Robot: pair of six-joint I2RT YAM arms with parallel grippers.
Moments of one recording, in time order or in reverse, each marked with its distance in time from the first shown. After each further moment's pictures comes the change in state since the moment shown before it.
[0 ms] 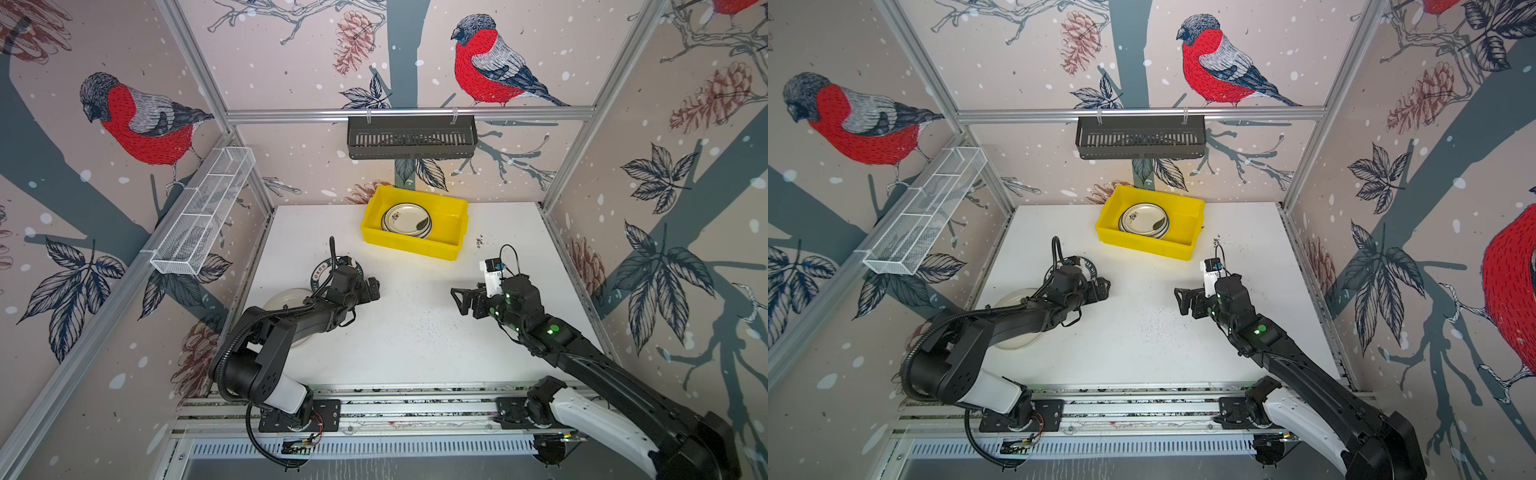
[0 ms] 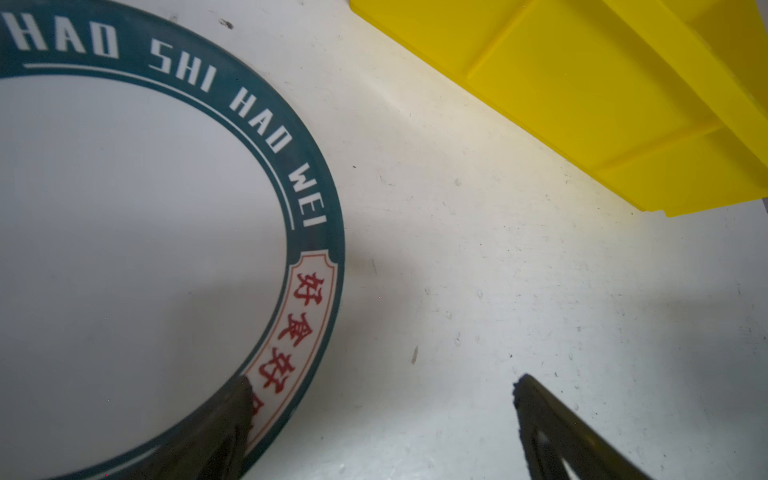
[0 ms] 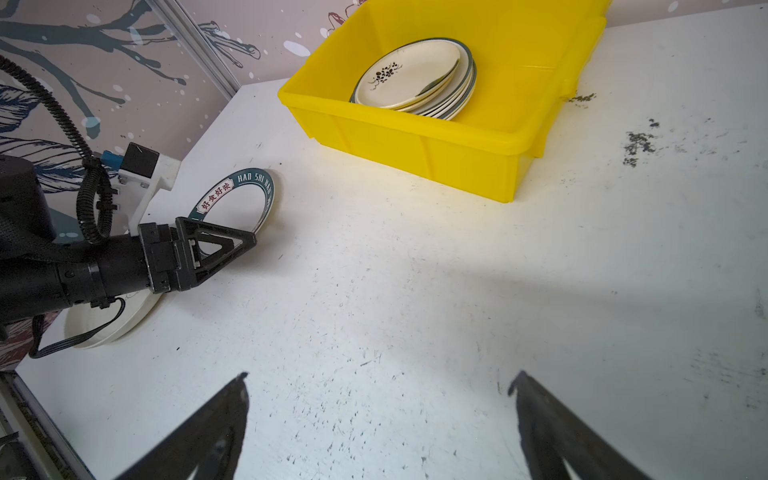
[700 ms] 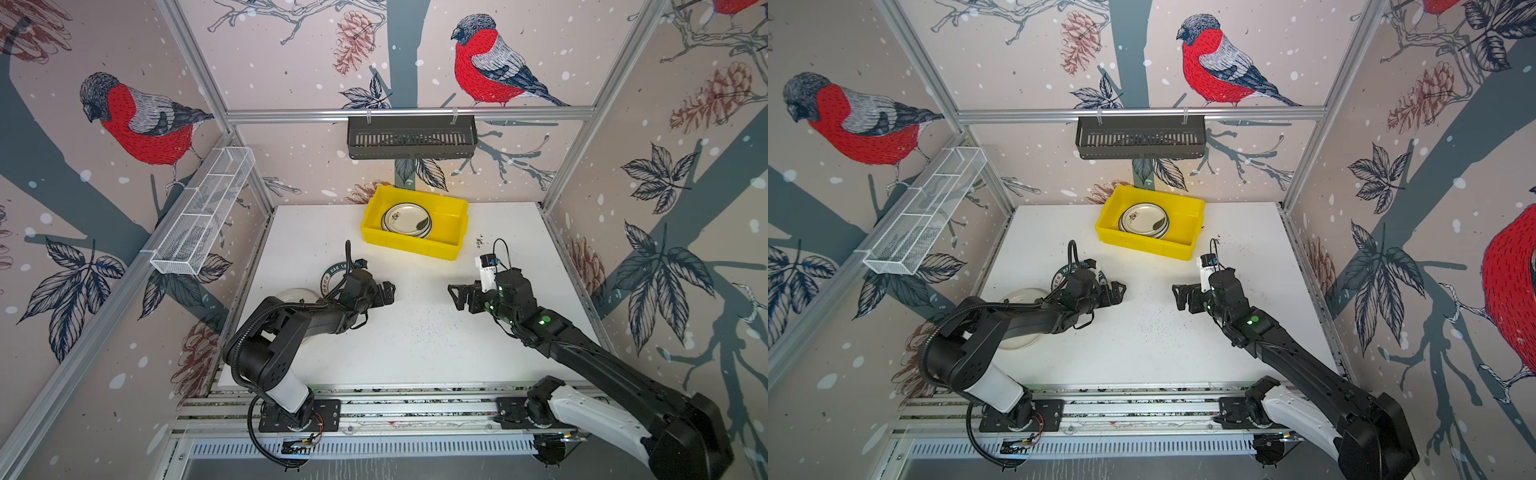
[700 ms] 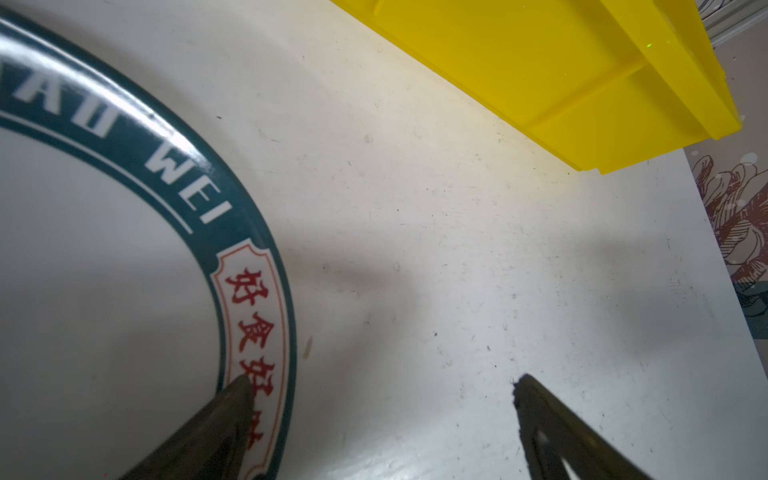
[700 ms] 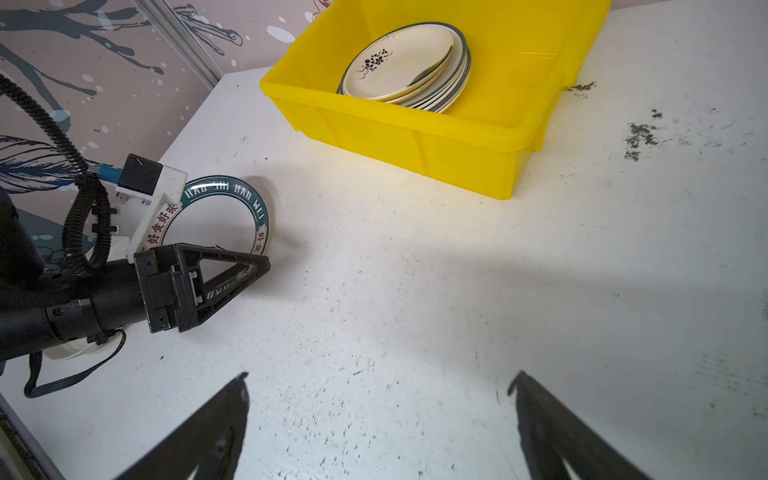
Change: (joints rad) left arm -0.106 0.087 0.005 0.121 0.055 -0.058; right arm -0.005 0.098 0.041 0.015 0.006 0.003
